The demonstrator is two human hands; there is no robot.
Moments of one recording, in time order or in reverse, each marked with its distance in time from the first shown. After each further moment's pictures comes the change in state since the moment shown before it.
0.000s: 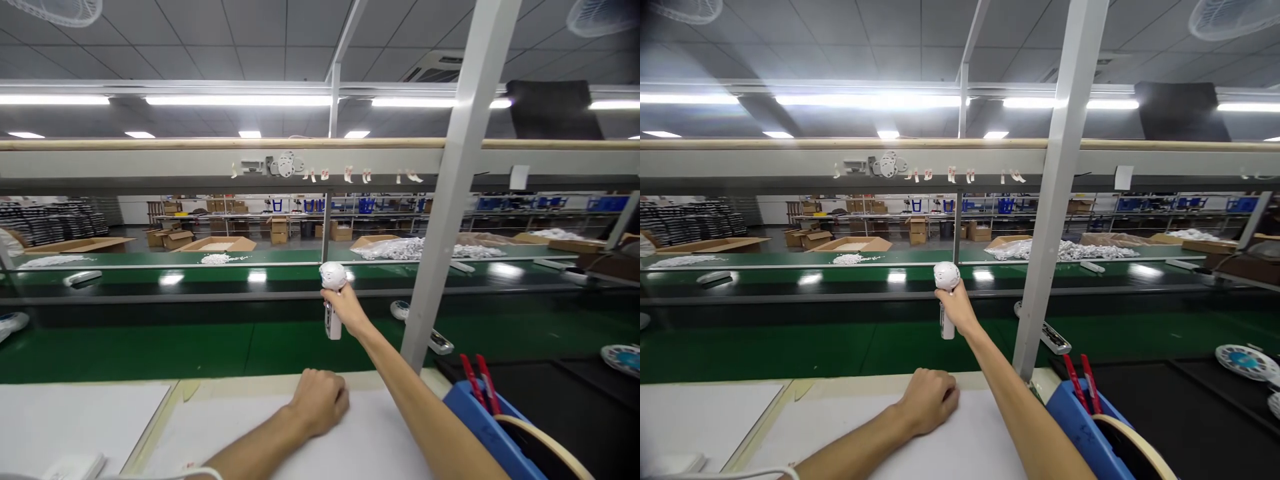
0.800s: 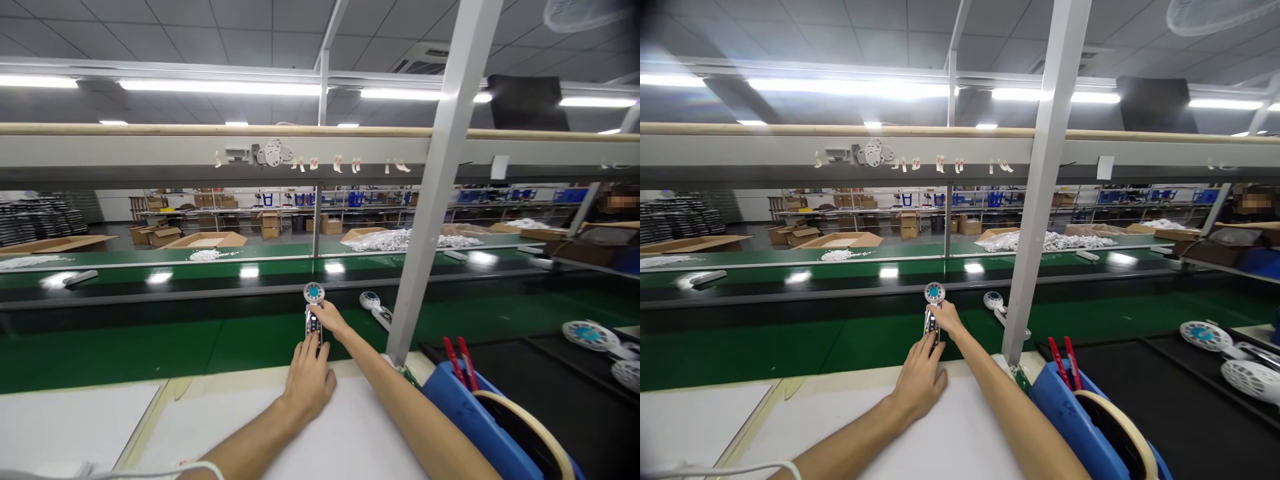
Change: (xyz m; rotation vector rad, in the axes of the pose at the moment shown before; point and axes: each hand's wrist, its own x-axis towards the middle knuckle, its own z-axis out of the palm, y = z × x) left_hand 0.003 -0.005 0.015 0.011 0.113 -0.126; right_hand 0.005 0.085 0.002 -0.285 -0.078 0.313
